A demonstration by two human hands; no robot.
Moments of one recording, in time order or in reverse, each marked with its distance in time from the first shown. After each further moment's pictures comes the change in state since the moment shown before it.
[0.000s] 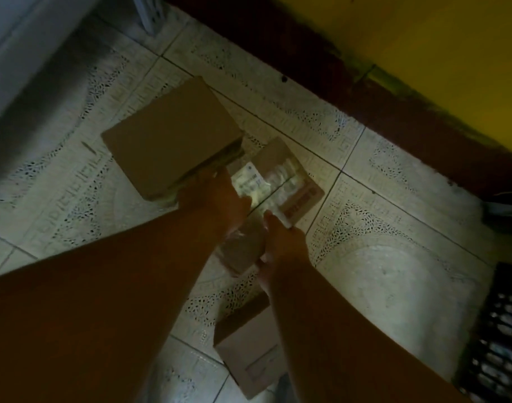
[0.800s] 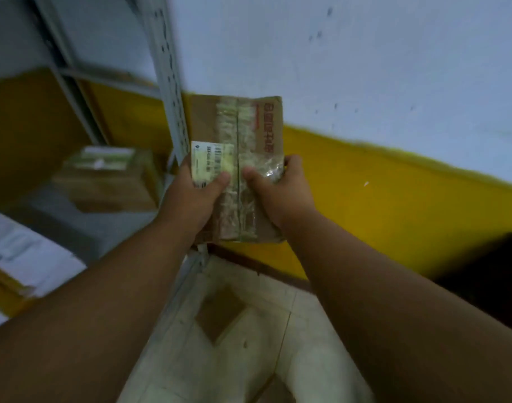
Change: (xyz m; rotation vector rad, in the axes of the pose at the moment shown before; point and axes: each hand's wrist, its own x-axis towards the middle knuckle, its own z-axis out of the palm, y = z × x) left_hand -0.527 0.057 -0.648 -1.118 0.582 0.485; right_hand -0.758 -0.345 -0.072 -0.232 -0.044 -1.311
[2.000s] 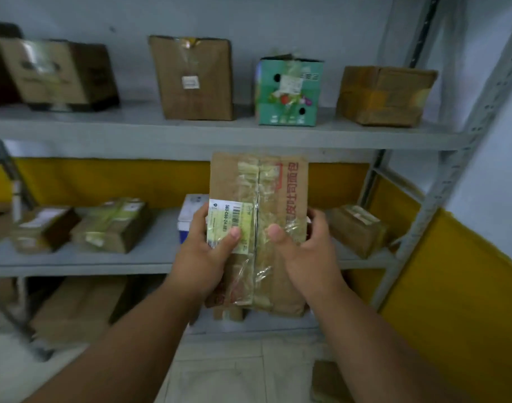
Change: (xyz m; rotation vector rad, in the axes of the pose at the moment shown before) left_hand -0.482 0.084 -0.148 0.128 1.003 0.083; right_hand -0.341 -0.141 -0.039 0.338 -1.023 -0.488
